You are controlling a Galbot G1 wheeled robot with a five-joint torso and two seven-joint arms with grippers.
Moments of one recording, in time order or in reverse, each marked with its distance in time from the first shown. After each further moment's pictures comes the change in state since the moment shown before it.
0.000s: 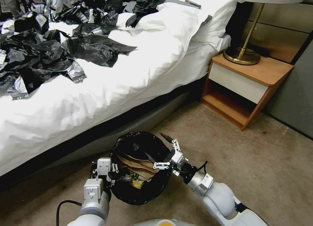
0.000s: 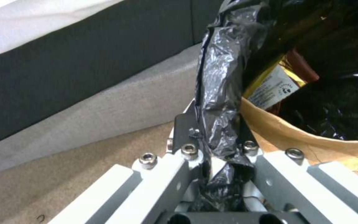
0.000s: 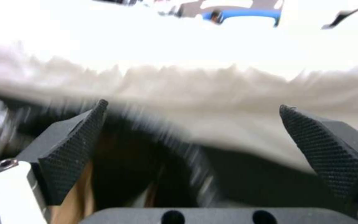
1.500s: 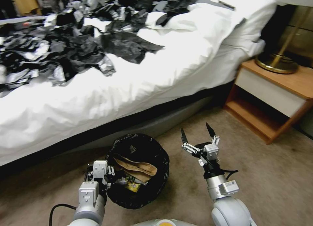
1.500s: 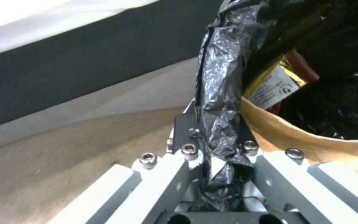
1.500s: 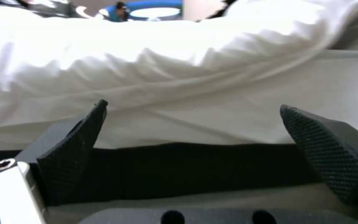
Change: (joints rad) left arm 0.046 0.014 -0.027 -0.039 0.000 0.009 0.003; right arm -0.238 0.171 0.180 0.087 -0.127 -0.051 0.411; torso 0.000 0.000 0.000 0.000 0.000
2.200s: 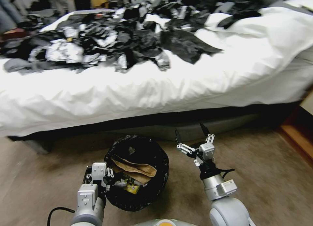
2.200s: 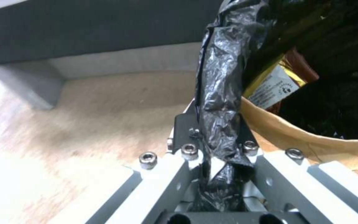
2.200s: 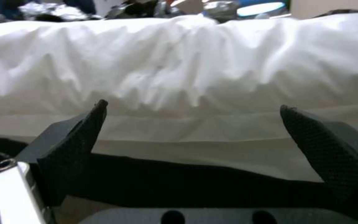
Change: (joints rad) left arm 0.028 -0.014 0.006 -0.012 0.016 -0.001 -0.008; right arm -0.022 -0.003 -0.037 0.040 0.007 -0.021 -0.046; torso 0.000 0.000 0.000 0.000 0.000
